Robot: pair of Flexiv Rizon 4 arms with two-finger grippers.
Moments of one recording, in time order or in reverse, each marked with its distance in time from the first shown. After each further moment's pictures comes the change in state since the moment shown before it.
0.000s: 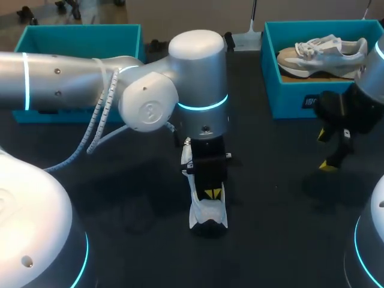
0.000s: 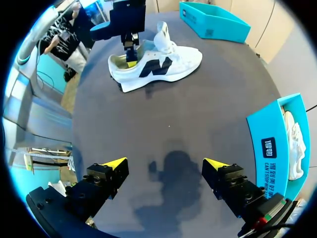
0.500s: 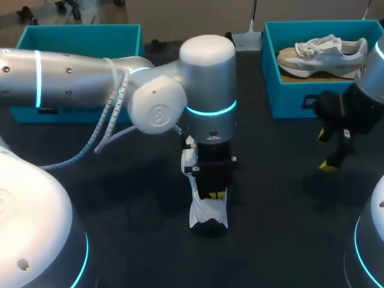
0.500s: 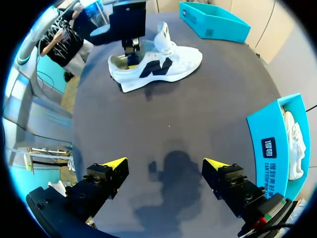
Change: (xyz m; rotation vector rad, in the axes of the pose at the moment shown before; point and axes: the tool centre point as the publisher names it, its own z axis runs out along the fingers) left arm -0.008 0.003 0.015 -0.020 0.036 0.007; right arm 0.000 0.000 0.000 0.000 0.000 0.000
